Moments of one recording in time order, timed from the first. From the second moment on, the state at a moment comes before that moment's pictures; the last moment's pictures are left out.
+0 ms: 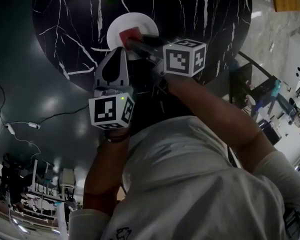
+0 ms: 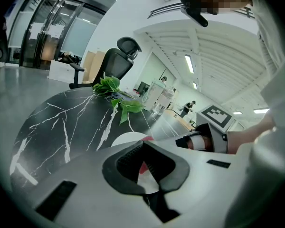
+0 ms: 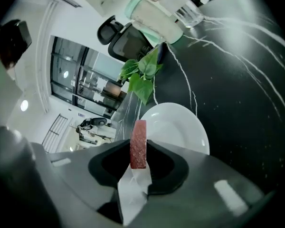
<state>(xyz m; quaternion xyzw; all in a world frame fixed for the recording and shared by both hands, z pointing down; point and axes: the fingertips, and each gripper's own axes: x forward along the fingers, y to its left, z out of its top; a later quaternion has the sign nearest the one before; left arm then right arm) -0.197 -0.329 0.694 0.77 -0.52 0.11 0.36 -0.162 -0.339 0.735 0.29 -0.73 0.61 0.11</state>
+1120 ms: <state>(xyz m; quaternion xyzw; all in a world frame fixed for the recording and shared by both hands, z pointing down) -0.185 -0.319 0.698 0.77 -0.52 0.11 0.37 -0.138 -0.344 0.736 0.28 -0.83 0.36 0.32</state>
